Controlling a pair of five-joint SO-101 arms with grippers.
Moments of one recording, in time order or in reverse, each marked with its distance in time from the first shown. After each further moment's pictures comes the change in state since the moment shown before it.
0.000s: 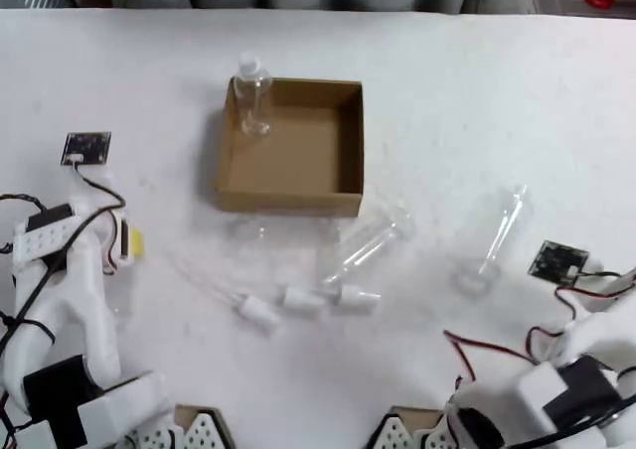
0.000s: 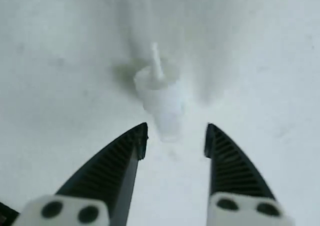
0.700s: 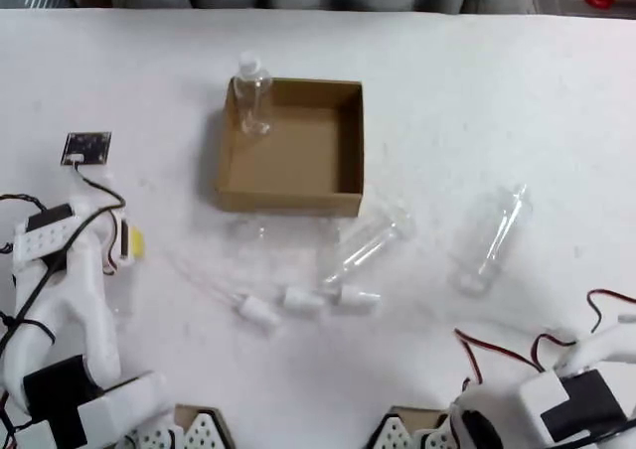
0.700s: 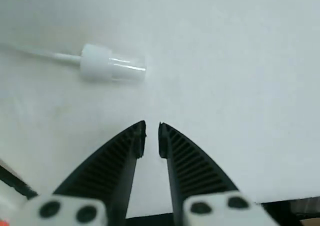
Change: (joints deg) left arm 0.0 0.0 0.0 0.0 0.0; right arm 7.4 -3.3 -11.9 13.5 -53.1
